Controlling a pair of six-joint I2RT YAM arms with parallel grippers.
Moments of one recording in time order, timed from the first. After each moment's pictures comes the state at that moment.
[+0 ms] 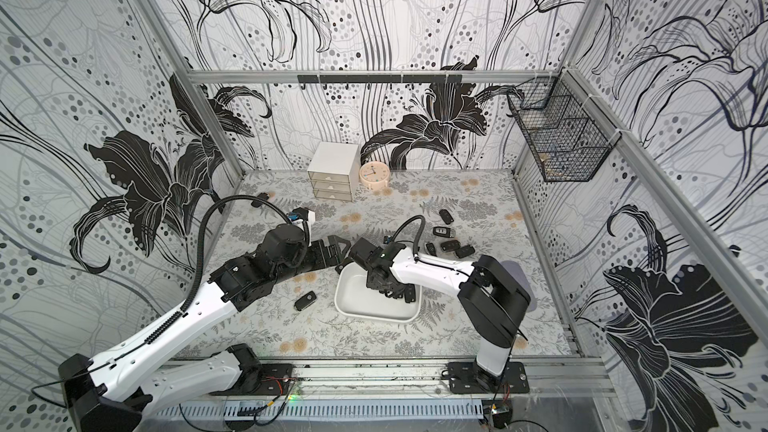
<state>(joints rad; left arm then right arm) -0.69 1.04 0.95 -0.54 -0.08 -0.80 0.95 1.77 1.22 -0.78 0.22 0.99</state>
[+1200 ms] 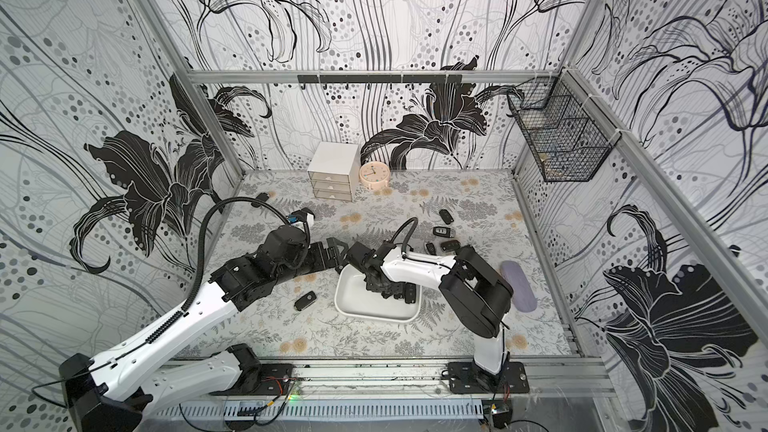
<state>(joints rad) -0.69 1.05 0.95 -0.58 -0.10 -0.81 0.95 1.86 1.24 -0.81 0.26 1.01</state>
